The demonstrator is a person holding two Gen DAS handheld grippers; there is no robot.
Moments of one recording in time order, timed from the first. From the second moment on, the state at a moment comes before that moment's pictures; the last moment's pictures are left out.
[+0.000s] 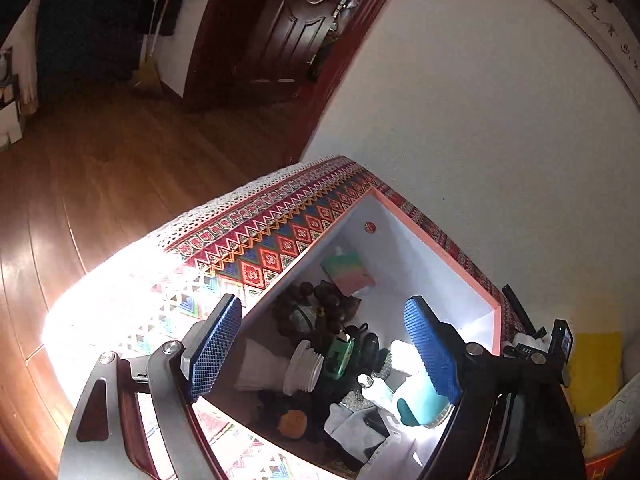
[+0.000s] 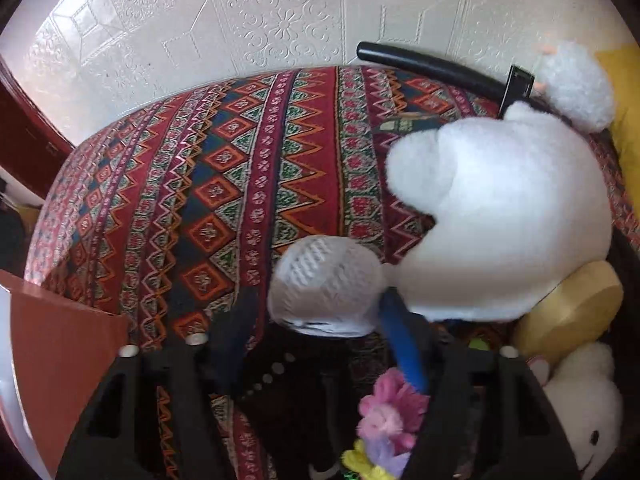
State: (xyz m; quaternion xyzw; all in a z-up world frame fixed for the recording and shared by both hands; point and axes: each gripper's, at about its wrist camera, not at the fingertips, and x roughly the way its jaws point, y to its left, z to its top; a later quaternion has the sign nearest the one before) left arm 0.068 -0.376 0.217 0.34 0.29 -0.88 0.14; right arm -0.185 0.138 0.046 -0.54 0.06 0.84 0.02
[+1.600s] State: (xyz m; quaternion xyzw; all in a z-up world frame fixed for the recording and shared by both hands) left arm 0.090 -0.421 0.197 0.36 0.36 -0.85 0.14; right arm -0.088 -0.006 0.288 -0.39 0.04 0.88 -0.25
